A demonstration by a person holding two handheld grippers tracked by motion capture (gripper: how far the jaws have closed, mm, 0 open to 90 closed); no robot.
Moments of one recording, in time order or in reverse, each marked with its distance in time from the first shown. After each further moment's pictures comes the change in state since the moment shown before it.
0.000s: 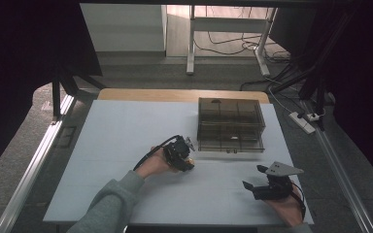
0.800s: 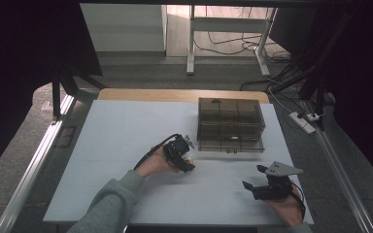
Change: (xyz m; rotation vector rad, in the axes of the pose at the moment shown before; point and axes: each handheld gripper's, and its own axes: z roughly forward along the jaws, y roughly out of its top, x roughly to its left) left arm 0.005 0.000 0.003 -0.001 0.006 -0.046; right arm 0.000 0.000 0.001 0.005 -0.004 -0.003
